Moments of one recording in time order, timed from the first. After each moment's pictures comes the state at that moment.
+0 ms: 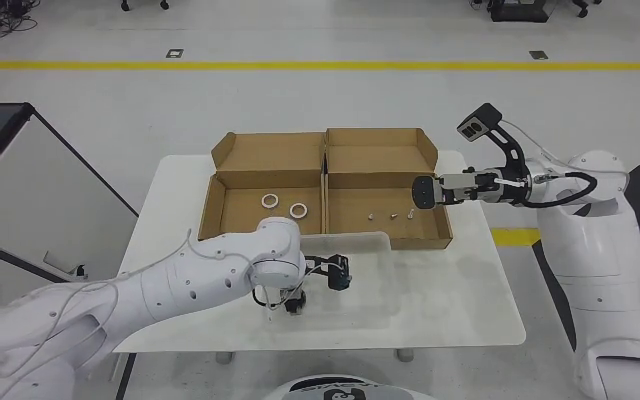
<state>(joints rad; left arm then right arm) 0.61 -1.02 -0.17 -1.77 0.59 -0.39 -1.43 -1.11 -0.99 1.48 -1.57 0.58 -0.07 1.54</state>
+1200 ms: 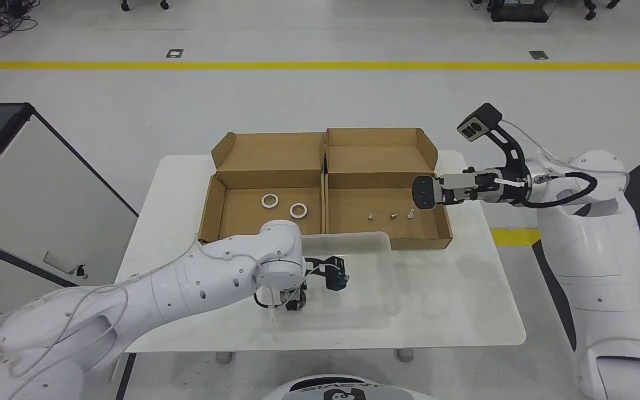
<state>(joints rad) 0.65 -1.05 -0.17 -1.68 0.61 -0.38 -1.44 -1.11 -0.99 1.48 -1.57 0.58 -0.07 1.54</state>
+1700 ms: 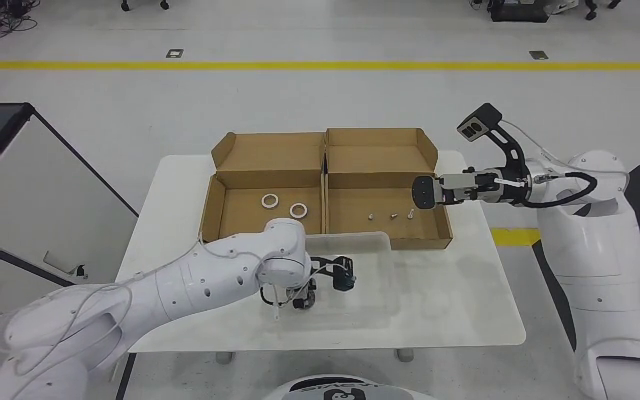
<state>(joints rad) 0.64 -1.08 -0.17 -1.66 0.61 -0.46 -1.36 -1.11 -0.99 1.48 -1.57 0.58 -0.07 1.54</state>
